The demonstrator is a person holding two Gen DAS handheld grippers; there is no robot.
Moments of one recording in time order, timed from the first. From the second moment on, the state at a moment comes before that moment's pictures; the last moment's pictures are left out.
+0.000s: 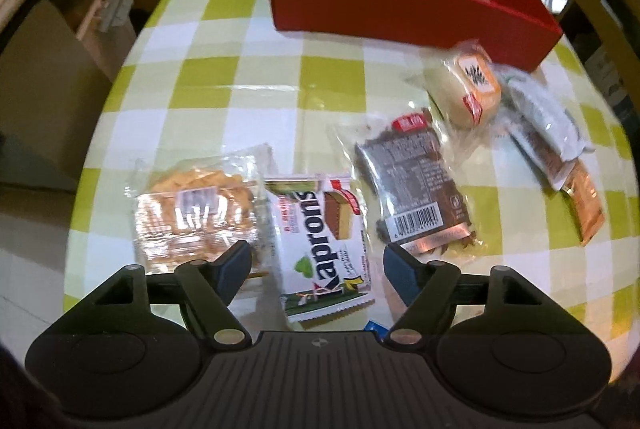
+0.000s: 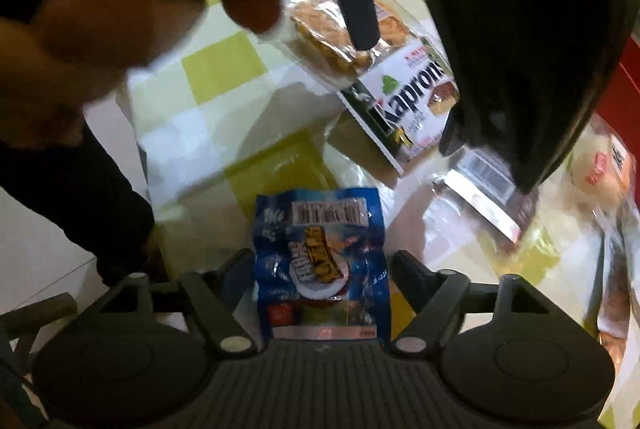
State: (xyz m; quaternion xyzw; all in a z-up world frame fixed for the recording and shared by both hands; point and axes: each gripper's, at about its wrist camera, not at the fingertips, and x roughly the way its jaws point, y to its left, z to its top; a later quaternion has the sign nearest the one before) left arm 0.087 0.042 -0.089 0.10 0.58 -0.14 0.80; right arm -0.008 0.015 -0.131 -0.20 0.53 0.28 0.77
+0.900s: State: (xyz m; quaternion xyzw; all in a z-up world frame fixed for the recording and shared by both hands) left arm 0.086 0.007 -0.085 0.10 0.58 -0.08 0.80; right arm -0.009 -0.104 -0.081 -0.07 0.52 0.19 0.83
